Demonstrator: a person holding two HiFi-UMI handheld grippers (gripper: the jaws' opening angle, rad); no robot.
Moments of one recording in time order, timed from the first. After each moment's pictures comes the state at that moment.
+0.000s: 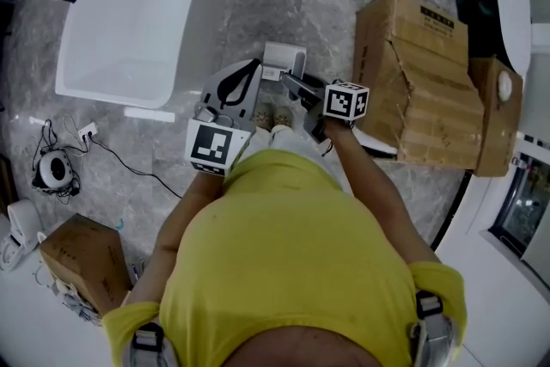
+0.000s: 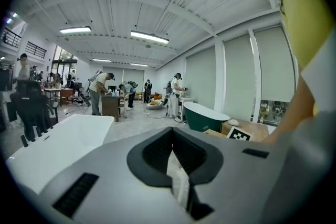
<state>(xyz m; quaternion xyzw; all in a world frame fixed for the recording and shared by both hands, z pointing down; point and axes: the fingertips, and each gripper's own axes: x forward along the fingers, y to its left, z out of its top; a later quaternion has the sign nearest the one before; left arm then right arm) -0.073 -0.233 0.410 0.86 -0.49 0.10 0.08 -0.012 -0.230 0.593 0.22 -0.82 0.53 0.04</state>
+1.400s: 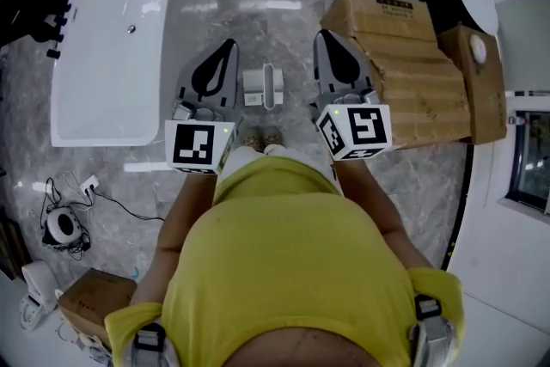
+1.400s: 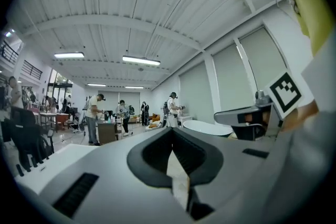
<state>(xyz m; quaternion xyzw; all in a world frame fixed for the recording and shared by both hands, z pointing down) -0.035 -0.235 0.304 0.88 -0.48 0.03 -0.03 0.102 -0.242 0.313 0.56 -0.83 0.02 0.00</state>
